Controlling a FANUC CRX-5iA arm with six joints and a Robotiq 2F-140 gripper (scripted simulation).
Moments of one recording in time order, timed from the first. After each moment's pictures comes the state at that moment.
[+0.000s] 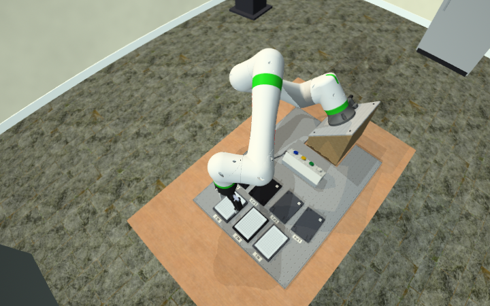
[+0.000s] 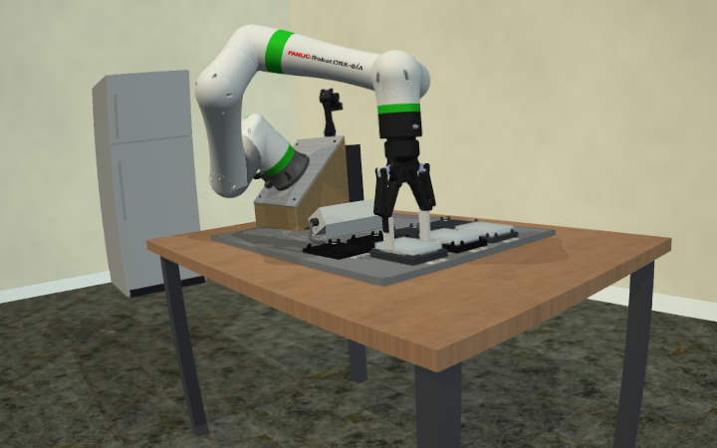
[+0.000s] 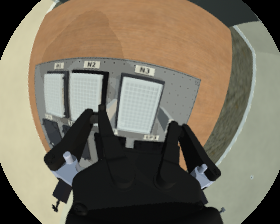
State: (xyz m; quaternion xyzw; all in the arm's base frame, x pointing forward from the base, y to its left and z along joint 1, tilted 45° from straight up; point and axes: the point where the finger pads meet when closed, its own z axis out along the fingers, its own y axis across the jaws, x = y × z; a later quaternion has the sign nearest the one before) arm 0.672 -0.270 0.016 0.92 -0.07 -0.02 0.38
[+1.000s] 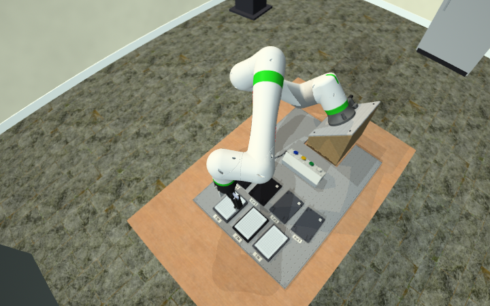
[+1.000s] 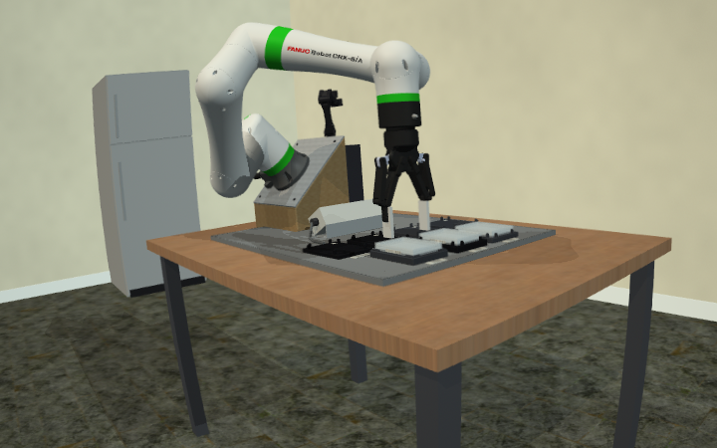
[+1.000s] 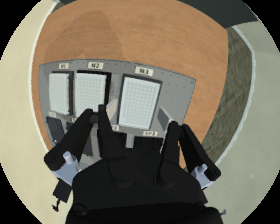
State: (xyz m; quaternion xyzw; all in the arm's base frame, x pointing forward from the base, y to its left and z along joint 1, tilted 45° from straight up) arm 0.674 -0.254 0.032 0.92 -0.07 -0.02 0.38
